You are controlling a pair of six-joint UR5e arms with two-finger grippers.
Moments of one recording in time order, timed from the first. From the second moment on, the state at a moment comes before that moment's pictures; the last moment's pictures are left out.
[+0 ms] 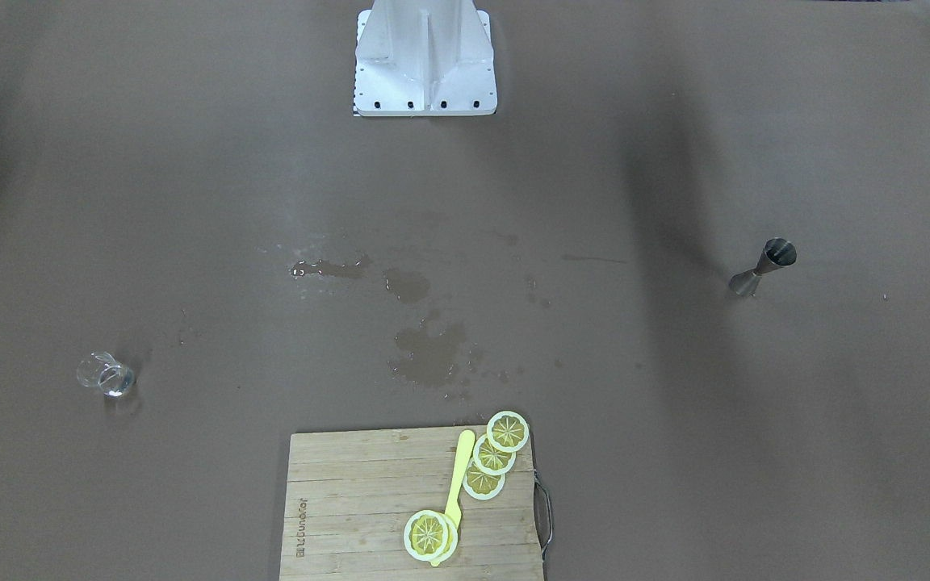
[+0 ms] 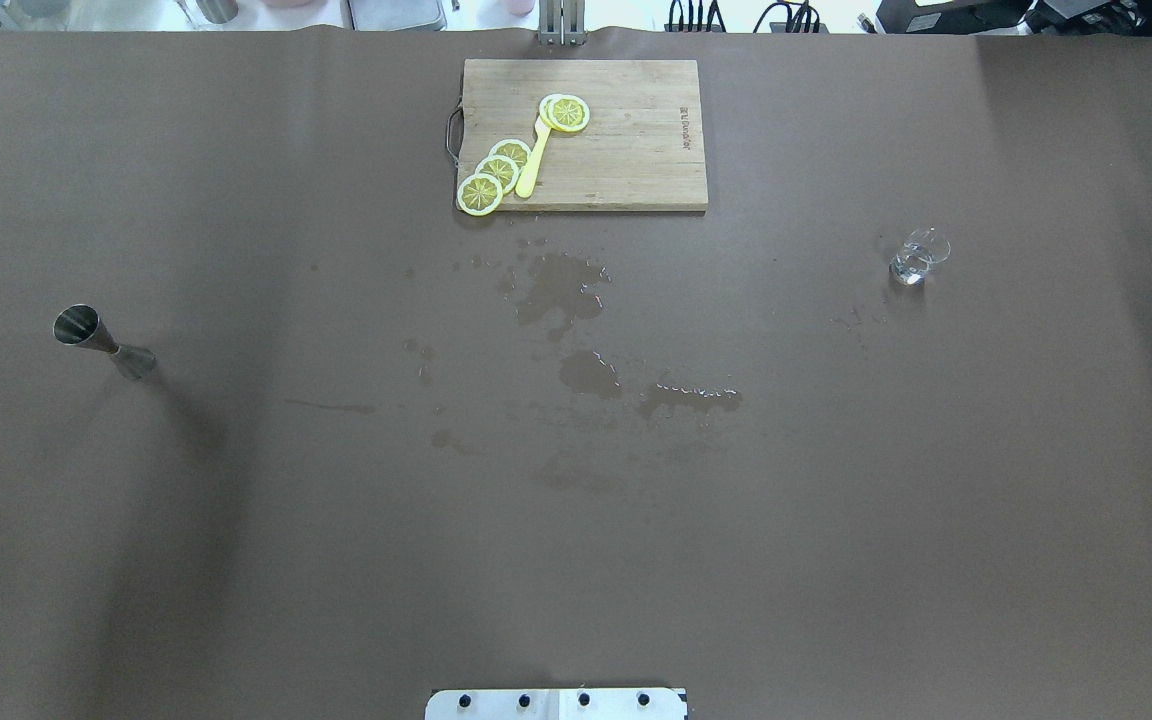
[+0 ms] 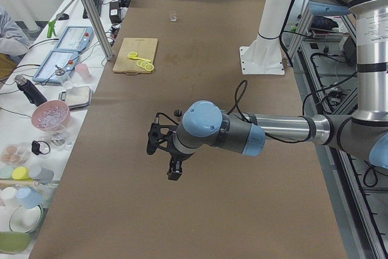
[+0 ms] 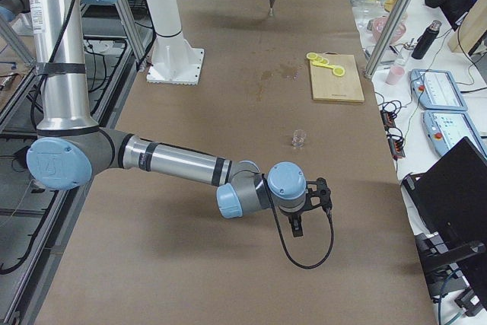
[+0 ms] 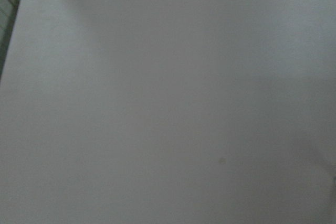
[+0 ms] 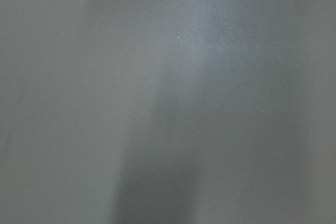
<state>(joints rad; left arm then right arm) -1.78 -1.41 -1.78 -1.89 -2.50 -0.09 1.58 -1.52 1.33 -1.02 2.45 0.08</state>
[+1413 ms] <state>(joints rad) -1.27 -1.25 -1.65 -3.04 -2.01 -0.17 1.34 -1.45 1.22 -0.42 2.64 0.08</state>
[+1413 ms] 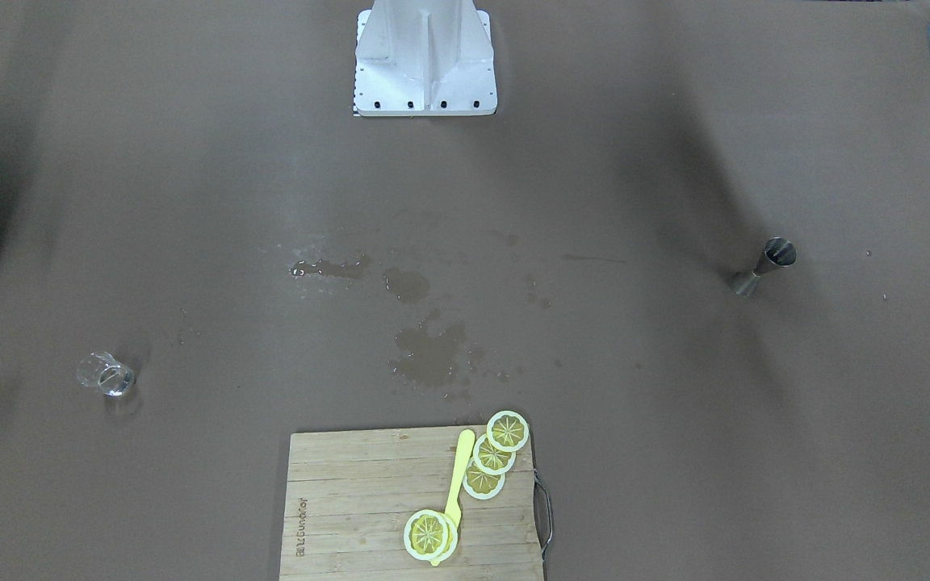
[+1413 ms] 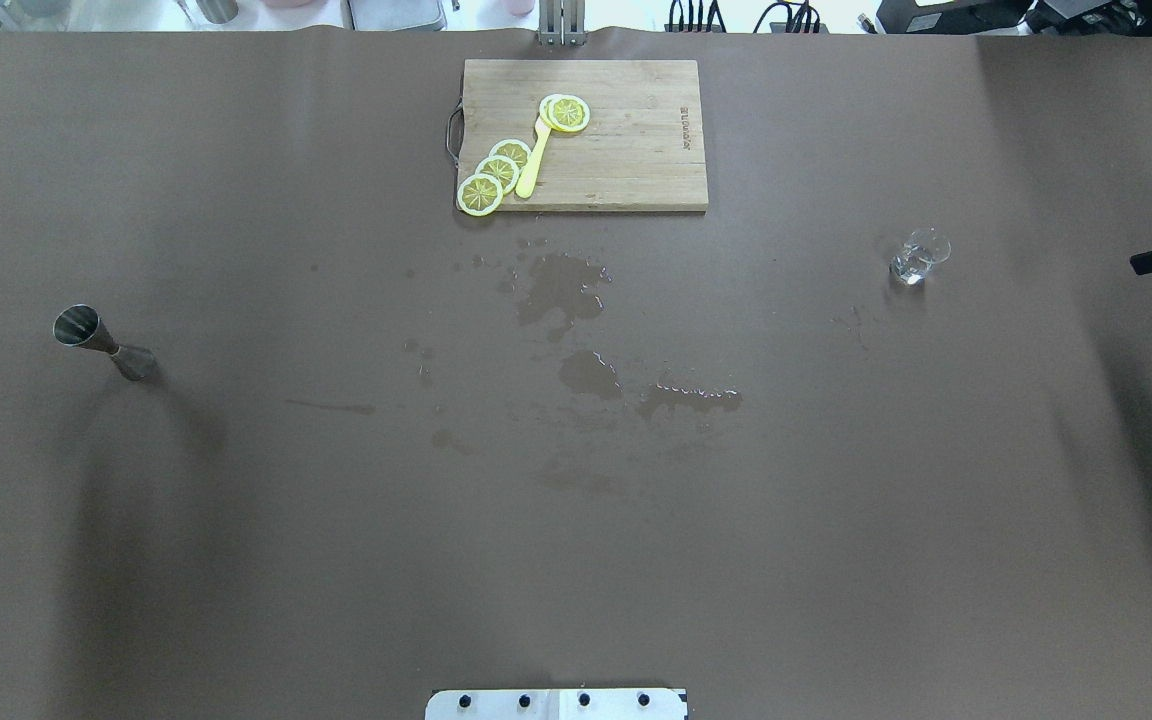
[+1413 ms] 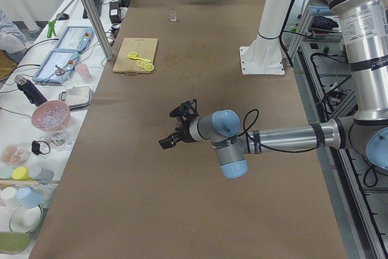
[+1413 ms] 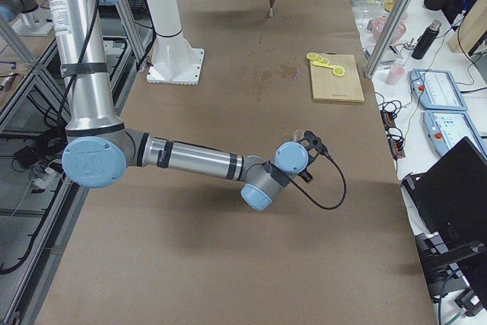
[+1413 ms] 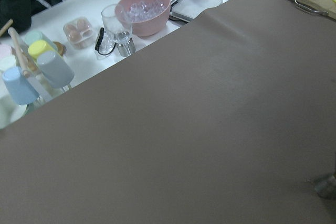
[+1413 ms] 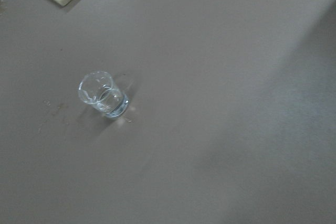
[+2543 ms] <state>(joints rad) -0.82 -1.16 -1.49 -3.48 -1.36 -0.23 1.21 -1.19 0.87 -0.07 2.56 -0.16</state>
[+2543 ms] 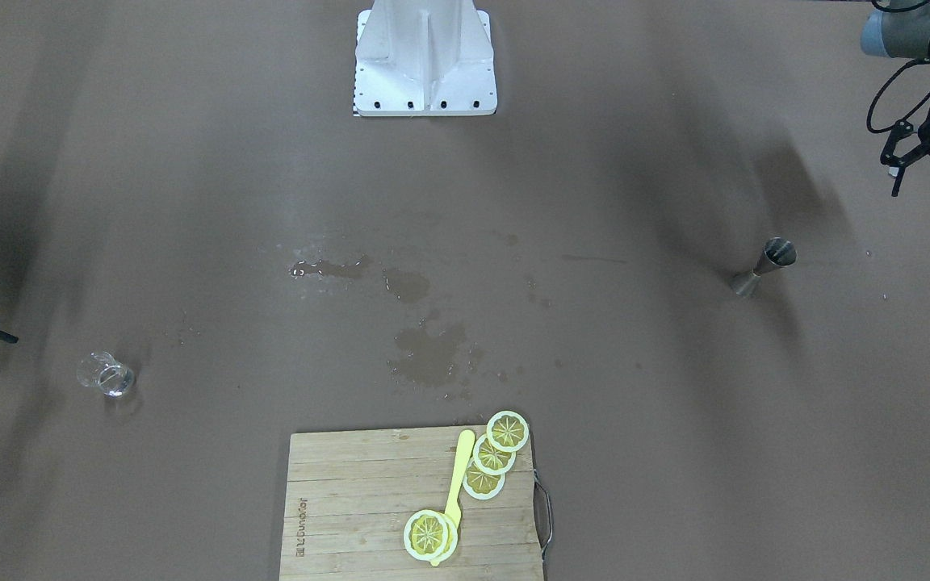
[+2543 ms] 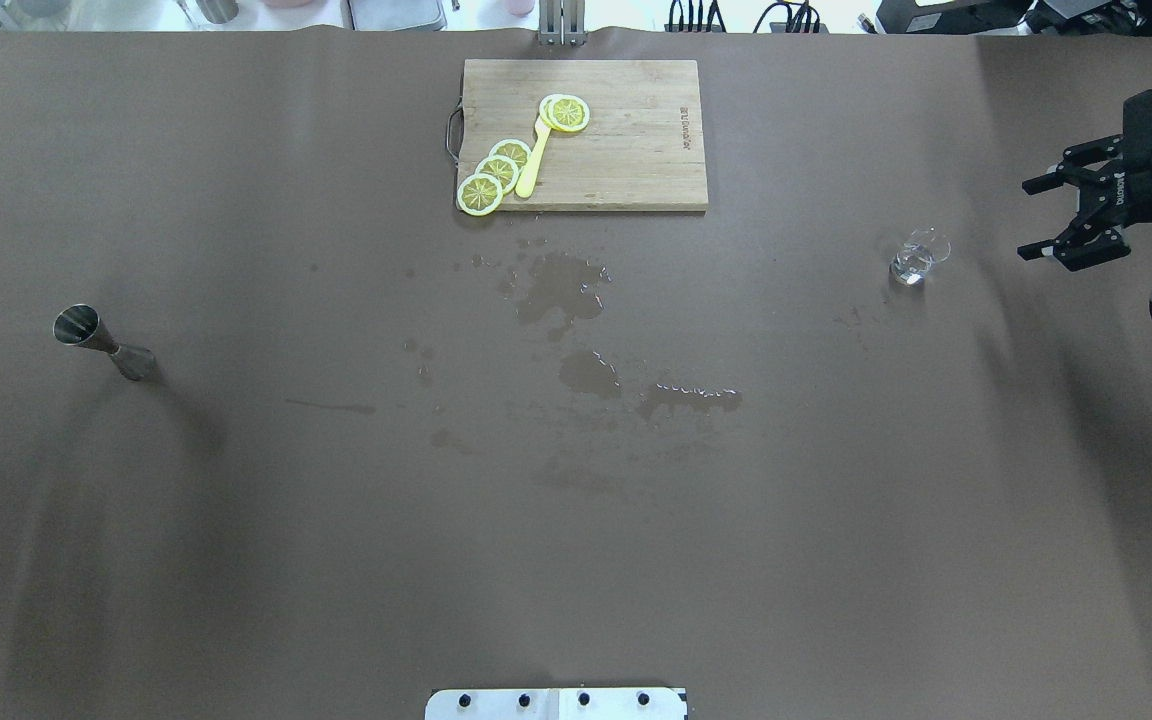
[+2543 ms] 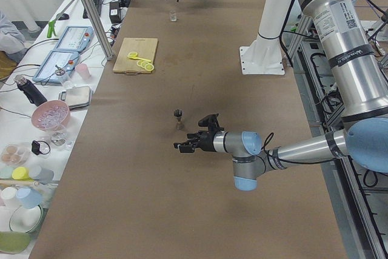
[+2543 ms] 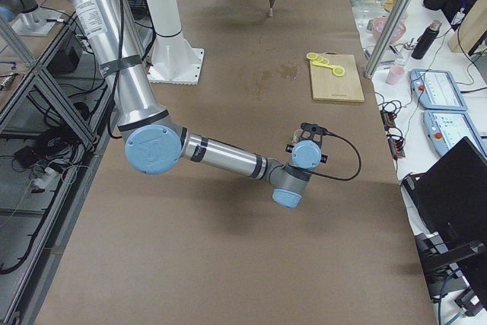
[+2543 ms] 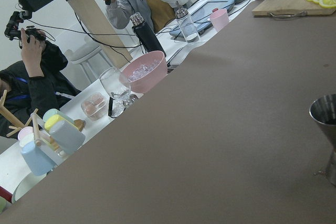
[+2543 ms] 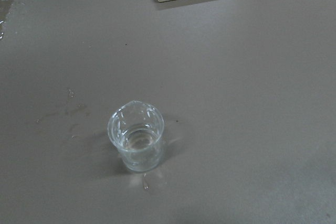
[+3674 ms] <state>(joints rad) -0.10 -1.24 -1.49 -3.55 -0.36 -0.57 1.09 -1.15 0.86 -0.06 2.46 -0.16</state>
